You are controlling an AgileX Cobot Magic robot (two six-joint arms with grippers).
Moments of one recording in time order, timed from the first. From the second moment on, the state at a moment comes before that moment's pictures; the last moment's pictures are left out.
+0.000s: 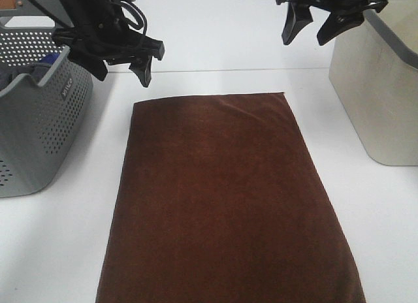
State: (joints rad) left arm -0.38 2.13 -1.83 0.05 0.96 -0.20; right arm 0.26 2.01 -1.83 0.12 1.01 -0.03
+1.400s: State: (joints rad) left arm -0.37 2.49 -2.23 0.05 0.89 -0.20; right arm 0.26 2.56 -2.18 -0.05 0.86 0.01
